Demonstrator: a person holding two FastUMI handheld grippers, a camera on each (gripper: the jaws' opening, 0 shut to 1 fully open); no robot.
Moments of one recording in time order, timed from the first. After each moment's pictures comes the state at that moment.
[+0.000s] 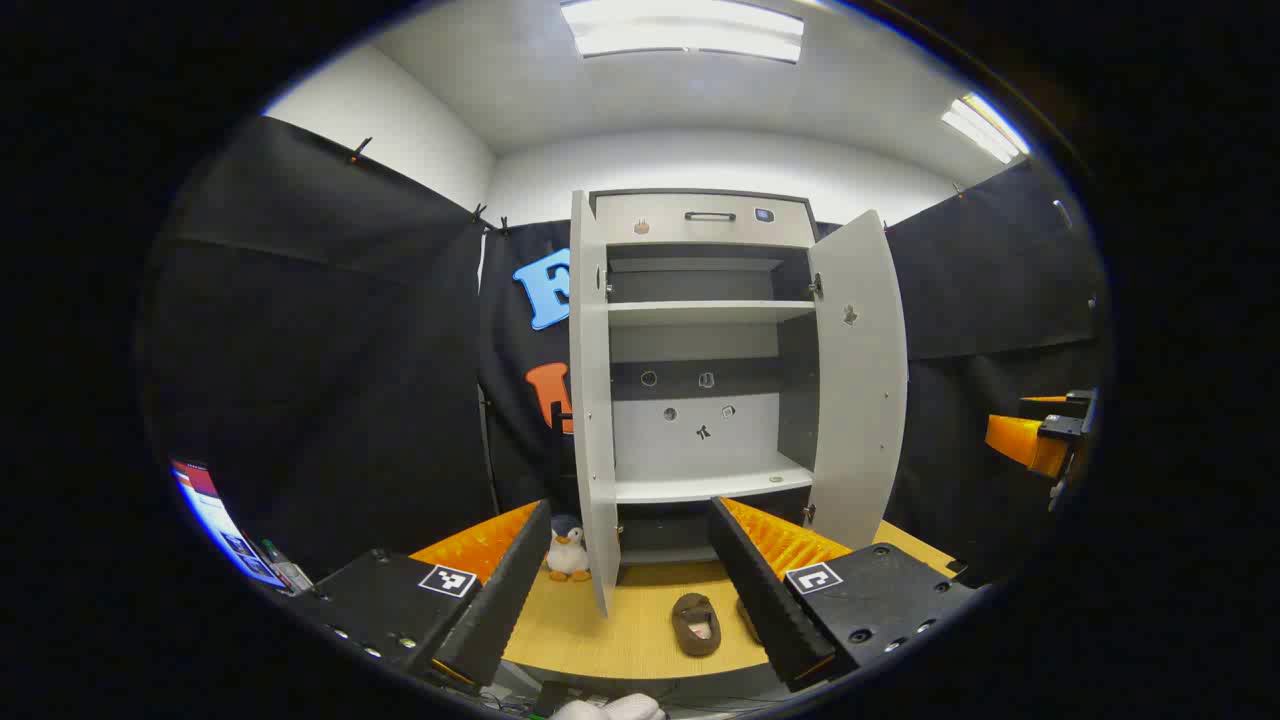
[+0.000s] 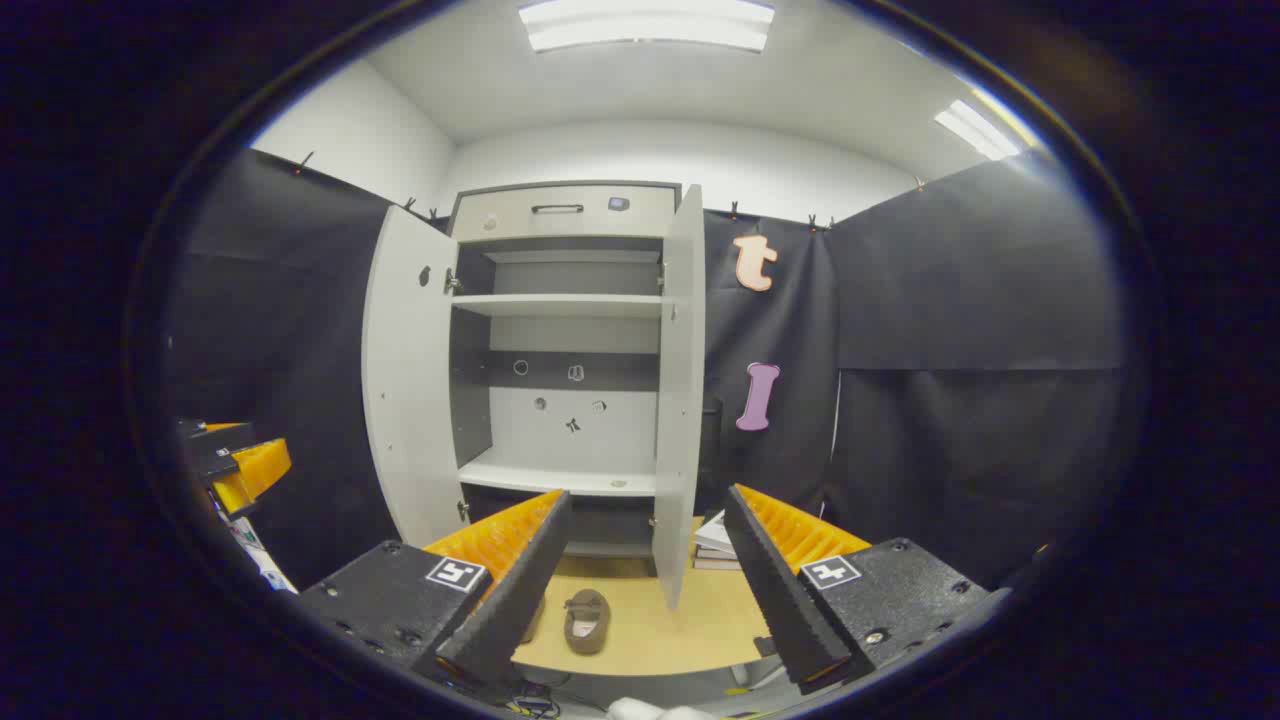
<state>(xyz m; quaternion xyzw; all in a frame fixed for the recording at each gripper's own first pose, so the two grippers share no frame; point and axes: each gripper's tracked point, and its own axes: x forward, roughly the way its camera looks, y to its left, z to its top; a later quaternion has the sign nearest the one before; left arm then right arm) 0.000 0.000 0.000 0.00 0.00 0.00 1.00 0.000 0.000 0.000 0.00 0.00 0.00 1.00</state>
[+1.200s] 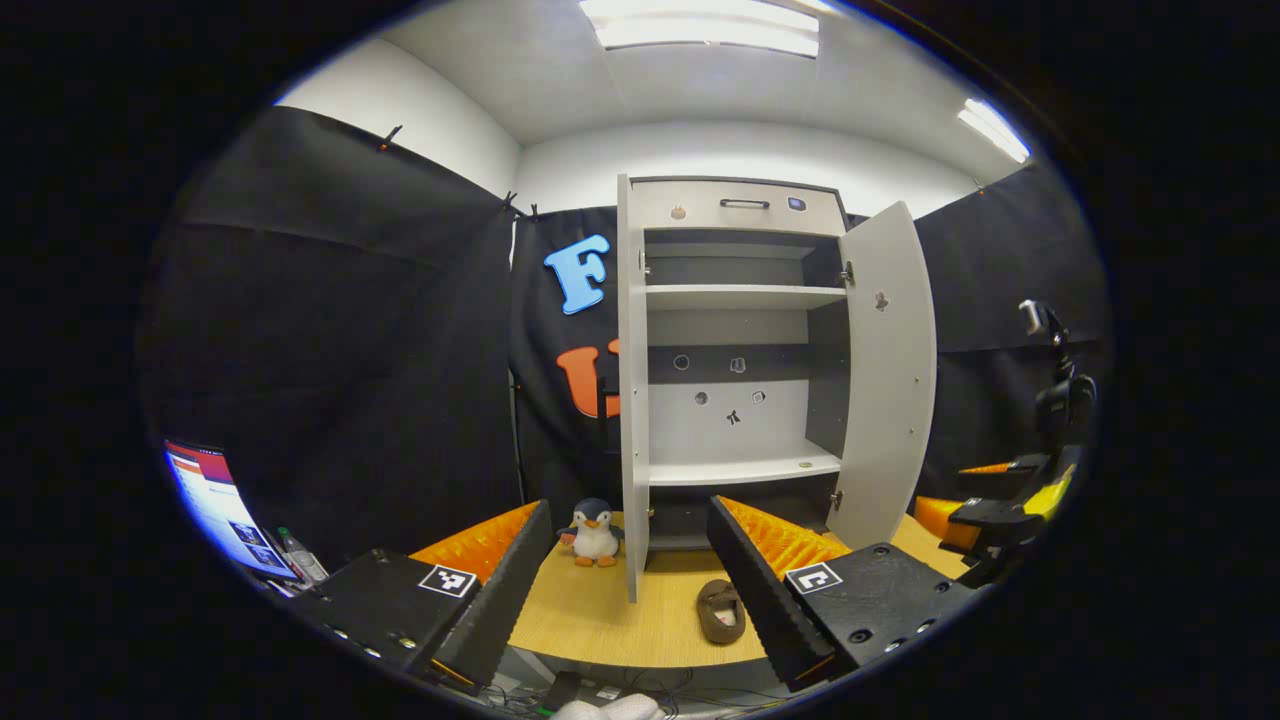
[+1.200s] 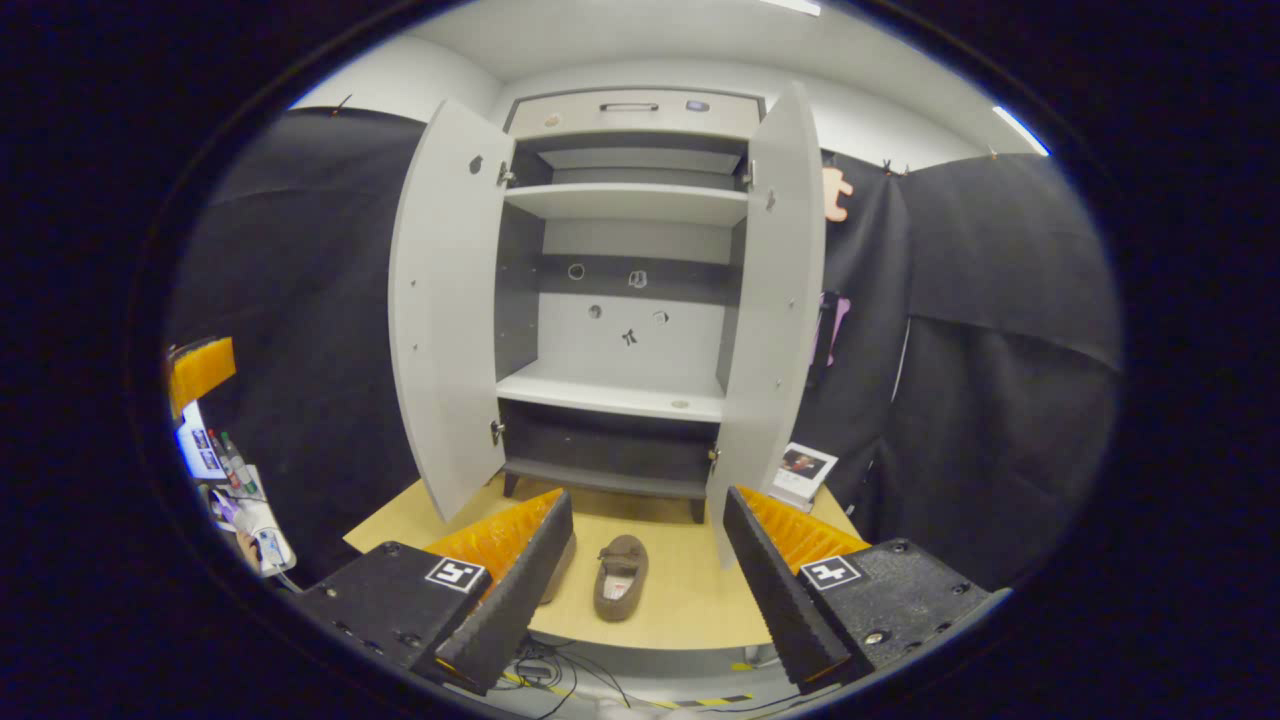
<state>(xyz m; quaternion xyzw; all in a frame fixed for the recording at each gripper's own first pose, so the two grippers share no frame) -0.004 0.026 -0.024 -0.01 0.03 0.05 1.00 0.086 0.078 -0.143 -0.04 0.15 0.08 0.98</state>
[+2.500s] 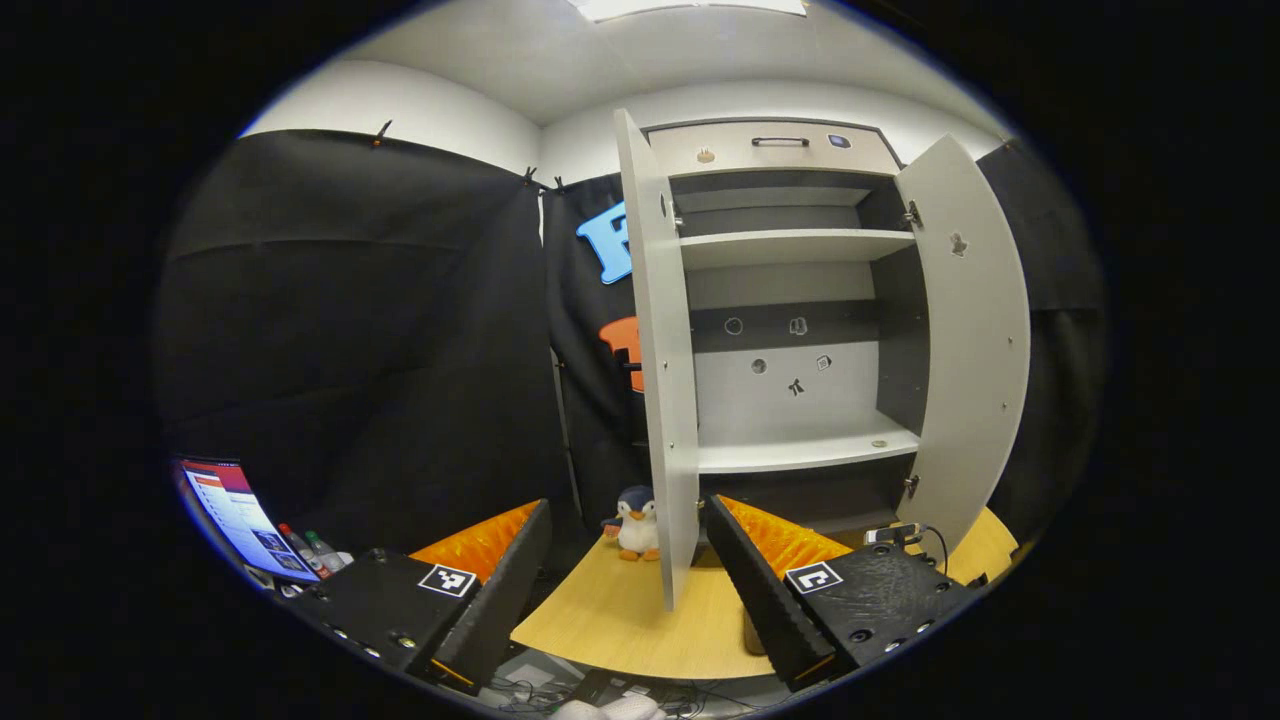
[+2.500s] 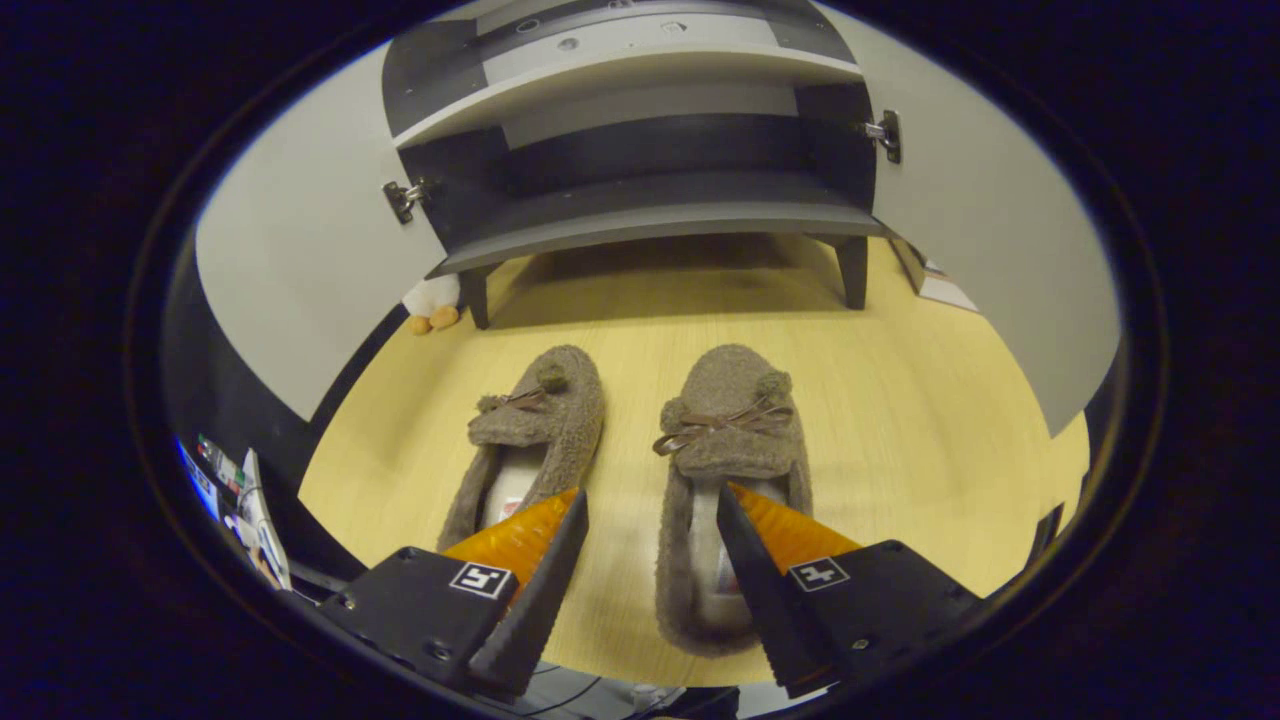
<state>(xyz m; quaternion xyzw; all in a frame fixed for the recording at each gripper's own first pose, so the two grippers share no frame) 0.087 0.040 -0.049 0.02 0.08 0.14 0.99 0.285 0.148 -0.492 0.04 0.41 0.11 0.90</state>
